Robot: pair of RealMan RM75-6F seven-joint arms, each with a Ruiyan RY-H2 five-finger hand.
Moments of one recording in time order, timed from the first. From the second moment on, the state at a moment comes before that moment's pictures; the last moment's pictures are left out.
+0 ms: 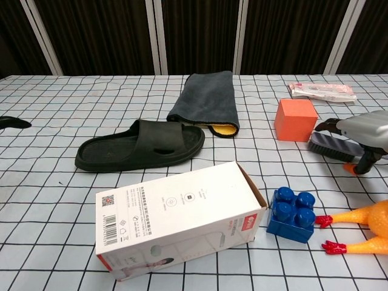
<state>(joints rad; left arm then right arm) -0.34 -1.34 0.12 -1.35 1.66 1.35 -0.19 0.71 -1.46 0.04 -1.50 -0.75 1.05 -0.70</state>
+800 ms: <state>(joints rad) -0.14 -1.23 0.19 -1.45 1.71 1.56 0.03 0.17 -1.21 -0.29 -1.82 -1.43 1.76 -0.47</state>
